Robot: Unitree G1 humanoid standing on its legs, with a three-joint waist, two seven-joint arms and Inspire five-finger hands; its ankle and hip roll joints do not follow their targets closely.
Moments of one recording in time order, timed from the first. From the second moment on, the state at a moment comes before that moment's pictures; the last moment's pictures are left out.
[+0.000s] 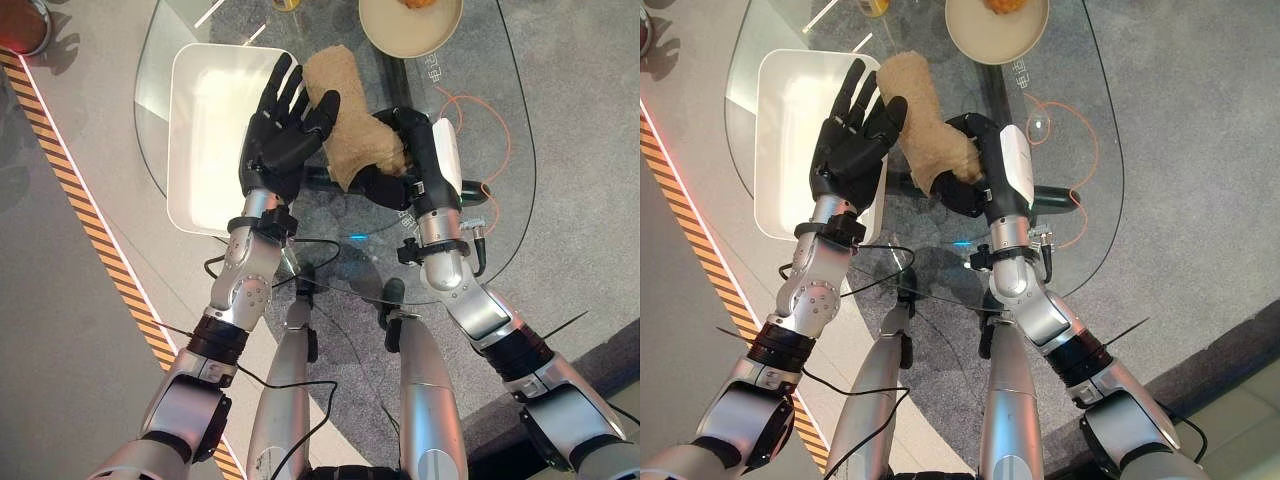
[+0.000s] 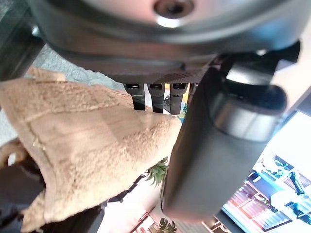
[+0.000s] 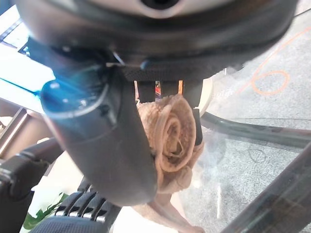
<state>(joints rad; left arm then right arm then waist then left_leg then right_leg) -0.70 0.25 -0.22 0.21 -1.00 -0.18 0.13 -0.68 -0.47 0.49 0.08 -0.07 0.05 -0.52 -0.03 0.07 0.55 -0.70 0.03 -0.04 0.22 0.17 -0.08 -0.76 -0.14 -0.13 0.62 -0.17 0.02</state>
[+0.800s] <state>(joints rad) -0.70 0.24 -0.22 0.22 -1.01 -0.17 0.12 -0.69 -0.47 0.51 0.08 -0.07 0.05 -0.50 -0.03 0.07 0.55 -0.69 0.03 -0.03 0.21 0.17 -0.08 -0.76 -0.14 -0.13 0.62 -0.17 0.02</state>
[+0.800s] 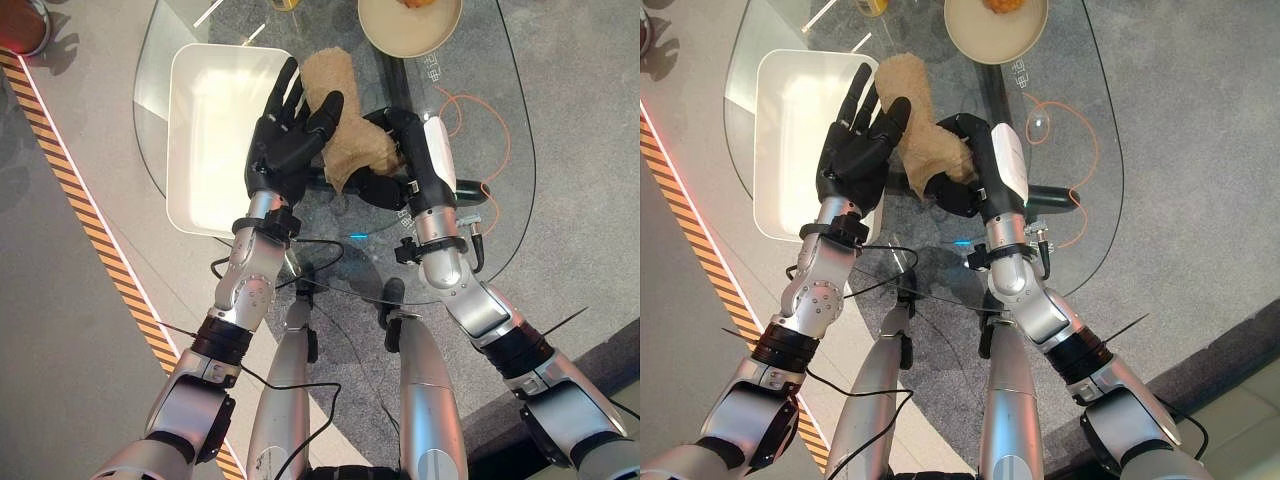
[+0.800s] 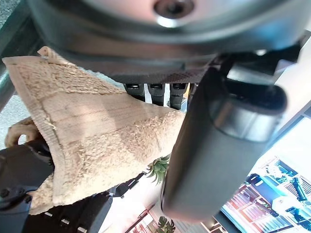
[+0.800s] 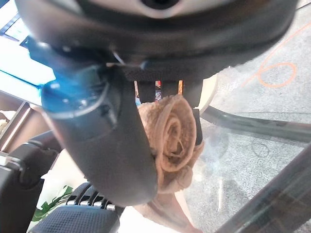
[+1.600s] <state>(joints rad) -0.73 0.26 -0.17 0.28 -1.01 -0.18 0.12 -0.69 -0.47 0.55 0.02 -0.08 0.05 -0.47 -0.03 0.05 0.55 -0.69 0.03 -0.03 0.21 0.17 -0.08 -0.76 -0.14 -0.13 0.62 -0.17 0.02</state>
